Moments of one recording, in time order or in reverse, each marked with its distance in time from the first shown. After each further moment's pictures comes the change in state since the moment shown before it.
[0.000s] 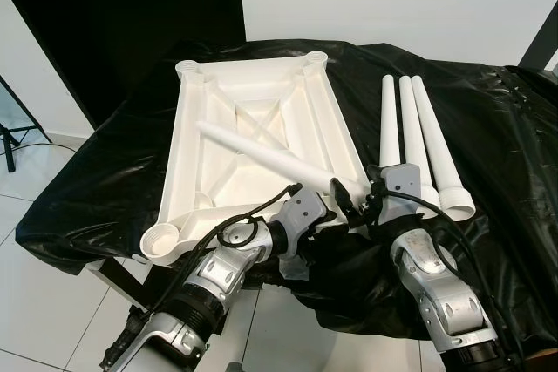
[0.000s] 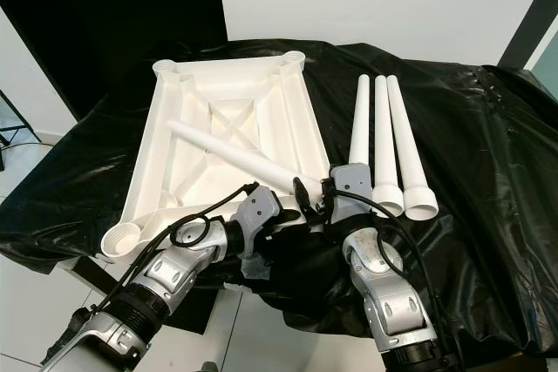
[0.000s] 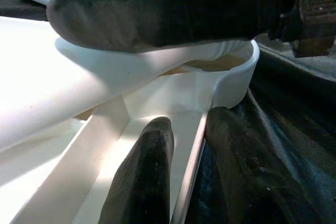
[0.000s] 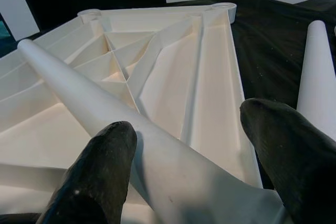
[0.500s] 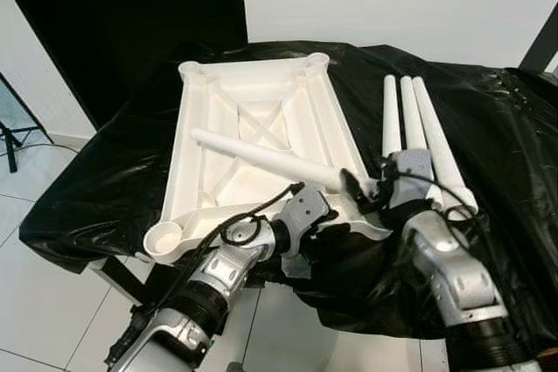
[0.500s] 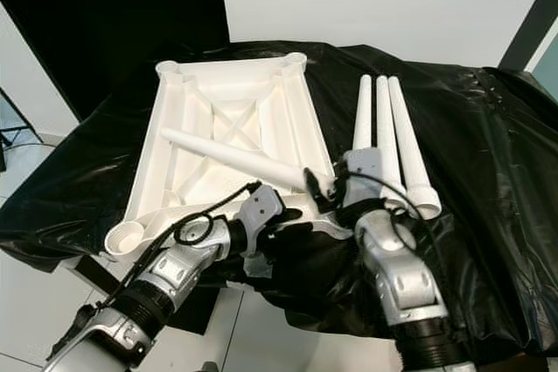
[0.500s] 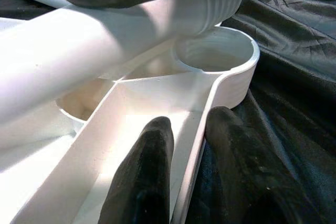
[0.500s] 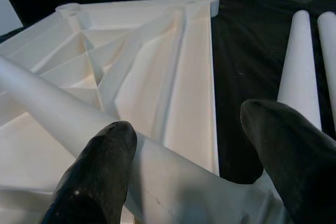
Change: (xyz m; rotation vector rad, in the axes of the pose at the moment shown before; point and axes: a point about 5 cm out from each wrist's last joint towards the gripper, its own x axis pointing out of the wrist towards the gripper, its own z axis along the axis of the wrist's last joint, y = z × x) left arm 0.004 0.002 -0.001 -0.001 -0.002 0.001; right arm 0.018 -0.025 0.008 0.012 0.086 0.019
